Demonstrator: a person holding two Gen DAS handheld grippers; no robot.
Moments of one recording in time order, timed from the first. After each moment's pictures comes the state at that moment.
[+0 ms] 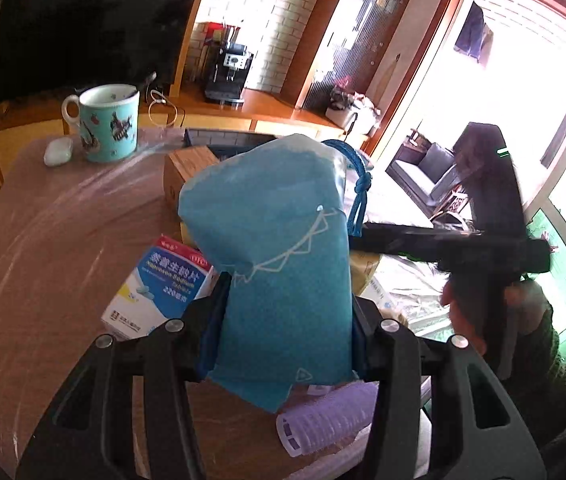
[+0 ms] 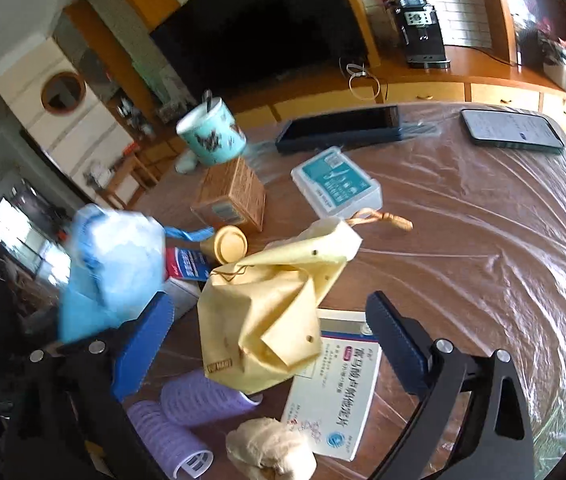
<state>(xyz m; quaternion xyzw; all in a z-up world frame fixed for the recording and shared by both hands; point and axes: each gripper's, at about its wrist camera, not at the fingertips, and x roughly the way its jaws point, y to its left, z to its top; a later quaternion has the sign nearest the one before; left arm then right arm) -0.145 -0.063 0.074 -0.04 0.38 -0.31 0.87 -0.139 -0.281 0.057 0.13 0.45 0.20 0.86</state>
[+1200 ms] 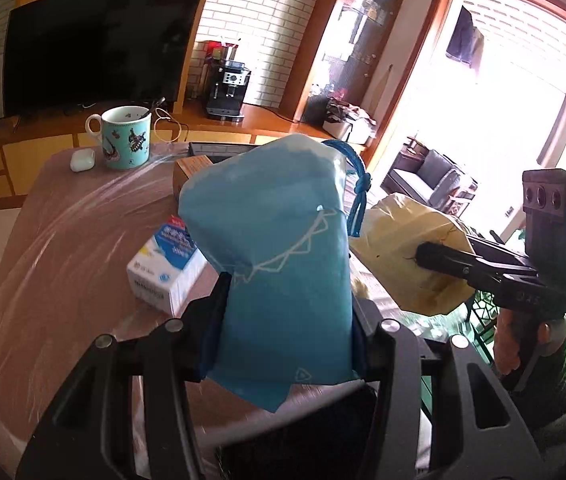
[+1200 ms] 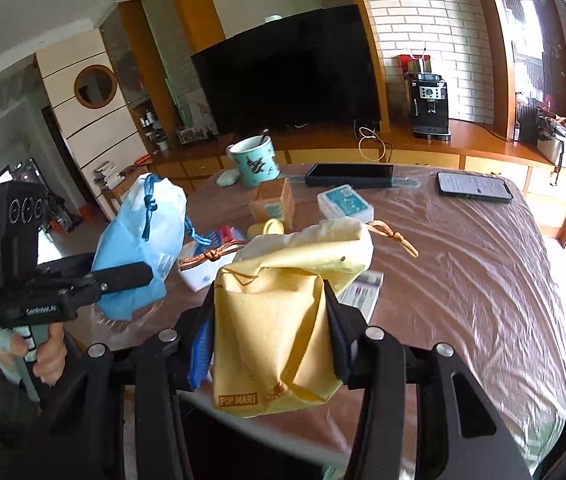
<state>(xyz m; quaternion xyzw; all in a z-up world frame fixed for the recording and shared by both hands) -0.212 -0.044 0.096 -0.04 0.36 -0.30 0.88 -0.286 -0.297 0.115 0.07 0.34 0.22 0.91</state>
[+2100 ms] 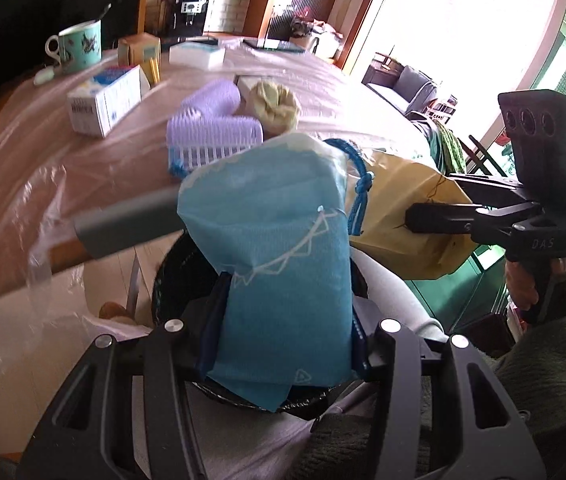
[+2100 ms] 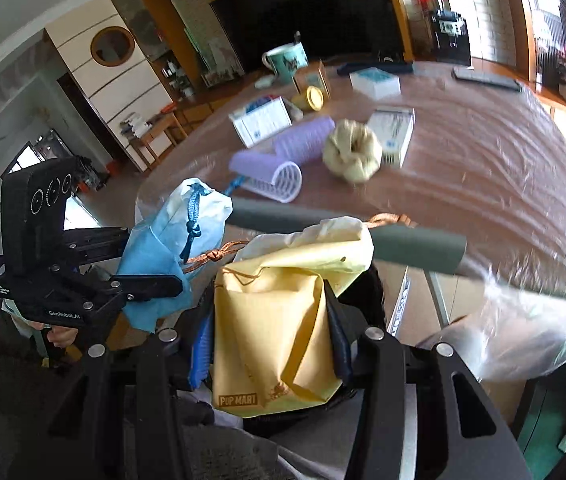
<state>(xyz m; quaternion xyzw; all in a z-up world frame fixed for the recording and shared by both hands) -0.321 -0.067 0.016 0.04 0.46 -0.35 0.82 -0.393 -0.291 0.040 0.08 0.44 0.27 0.85</state>
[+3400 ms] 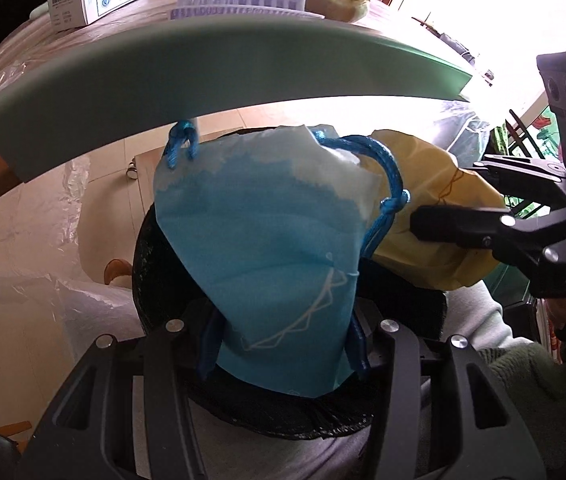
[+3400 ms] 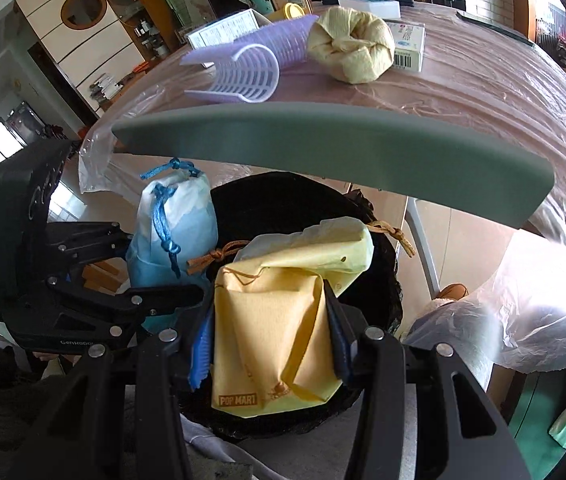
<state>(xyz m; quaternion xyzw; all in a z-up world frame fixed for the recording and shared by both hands) -0.290 -0.089 -0.072 0.07 0.53 -0.29 0.79 -0.366 -0.259 -0.035 0.04 0.50 0.23 0.83</state>
